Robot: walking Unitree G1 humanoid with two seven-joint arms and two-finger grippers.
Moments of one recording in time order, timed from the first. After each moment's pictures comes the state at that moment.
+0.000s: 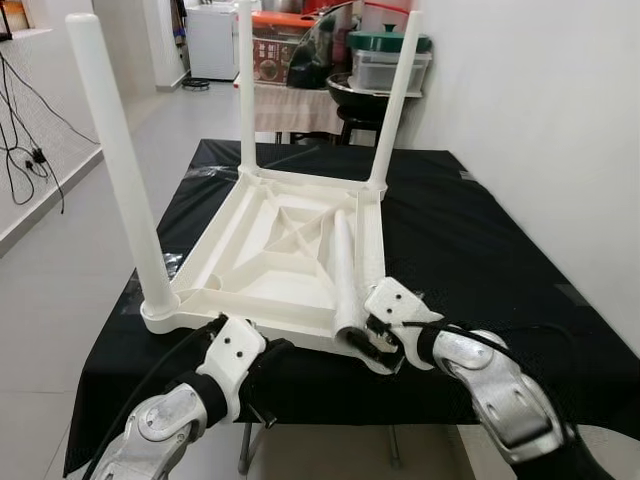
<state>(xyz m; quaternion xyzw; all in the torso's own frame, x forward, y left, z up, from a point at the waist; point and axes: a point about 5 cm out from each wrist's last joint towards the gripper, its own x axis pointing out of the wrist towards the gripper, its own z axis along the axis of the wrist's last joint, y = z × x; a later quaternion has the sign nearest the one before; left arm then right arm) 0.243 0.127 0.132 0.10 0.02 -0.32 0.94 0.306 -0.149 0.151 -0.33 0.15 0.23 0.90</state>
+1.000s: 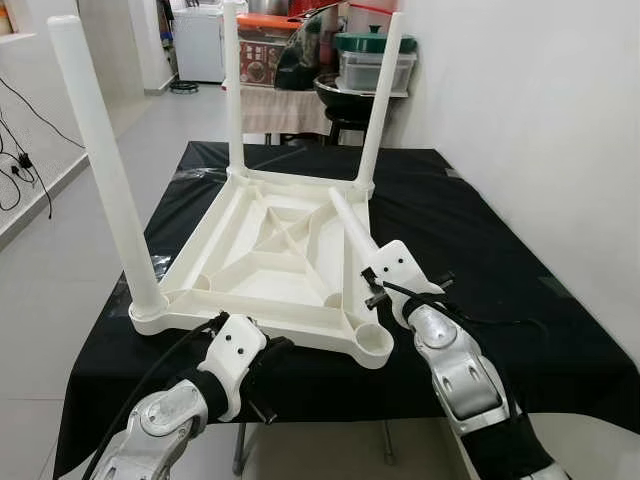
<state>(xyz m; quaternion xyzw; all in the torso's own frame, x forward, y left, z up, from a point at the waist) 0.247 0.127 0.132 0.11 0.02 -0.32 0.94 0.336 -0.135 0.166 -0.31 0.04 0.05 0.95</state>
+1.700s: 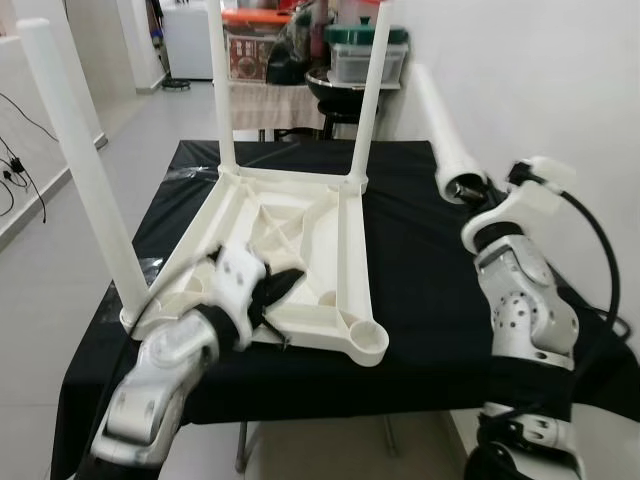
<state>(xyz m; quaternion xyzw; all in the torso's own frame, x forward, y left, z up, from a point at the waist) 0.290 0.115 0.228 0.01 -0.14 -0.32 0.94 0.347 -0.178 0.267 0.30 -0.15 0.11 0.94</state>
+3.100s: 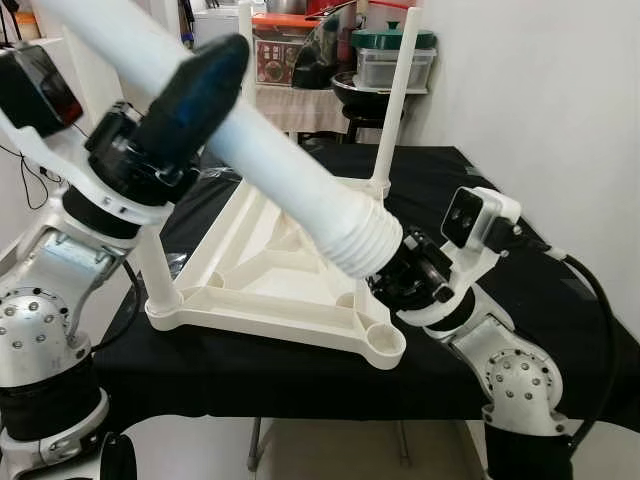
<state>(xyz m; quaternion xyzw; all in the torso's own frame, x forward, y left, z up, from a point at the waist) 0.240 0.168 0.368 -0.28 -0.34 -0.52 0.73 0.257 -0.098 0.260 0.31 -0.18 0.64 0.68</state>
